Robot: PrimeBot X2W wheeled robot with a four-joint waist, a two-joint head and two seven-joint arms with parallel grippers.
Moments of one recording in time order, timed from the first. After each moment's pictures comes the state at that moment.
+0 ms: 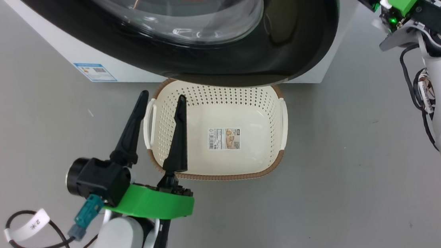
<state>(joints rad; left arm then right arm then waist) -0.44 0.03 -0.29 0.15 -0.31 0.00 -0.26 -1.03 -0.08 -0.09 0.67 1.19 0.12 0.72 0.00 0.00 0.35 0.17</state>
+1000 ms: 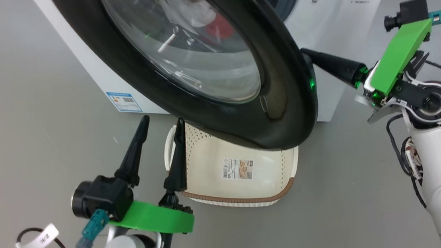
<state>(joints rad) -0.37 0.03 -0.29 0.17 -0.31 0.02 -0.26 -0.72 -0.07 -0.04 0.45 1.26 0.12 0.80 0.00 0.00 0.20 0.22</state>
